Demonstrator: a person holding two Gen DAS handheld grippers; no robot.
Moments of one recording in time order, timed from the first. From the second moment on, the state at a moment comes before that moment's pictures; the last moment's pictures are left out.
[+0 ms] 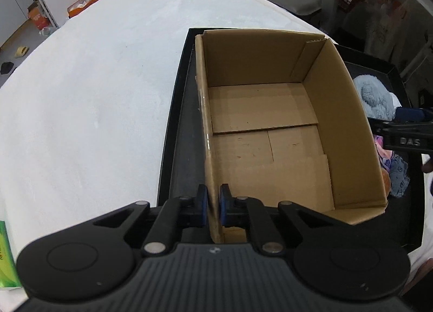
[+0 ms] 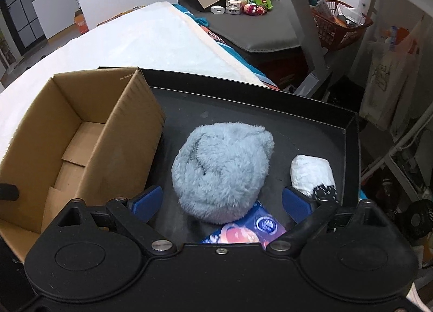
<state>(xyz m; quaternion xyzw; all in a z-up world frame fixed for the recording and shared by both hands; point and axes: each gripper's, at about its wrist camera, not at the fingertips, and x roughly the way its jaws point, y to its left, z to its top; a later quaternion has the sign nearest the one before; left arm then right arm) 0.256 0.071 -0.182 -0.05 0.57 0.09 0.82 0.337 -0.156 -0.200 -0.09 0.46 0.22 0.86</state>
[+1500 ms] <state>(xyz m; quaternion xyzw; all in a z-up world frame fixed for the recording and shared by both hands) 0.257 0.090 -0.178 -0.09 0.54 0.10 0.83 0.296 -0.123 -0.124 -0.14 0.45 0.22 0.85</state>
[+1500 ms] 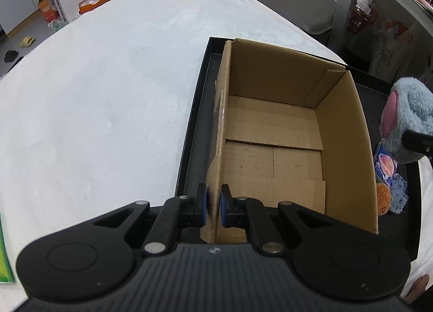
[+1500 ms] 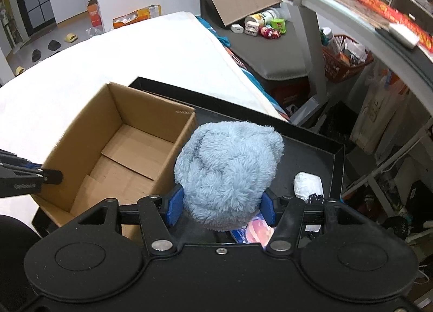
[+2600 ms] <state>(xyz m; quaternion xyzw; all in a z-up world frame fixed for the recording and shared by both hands) 0.248 0.098 -0.181 -0.11 0.53 0.10 0.84 0.279 -0.034 -0.119 -0.19 0.42 0.27 0.84</state>
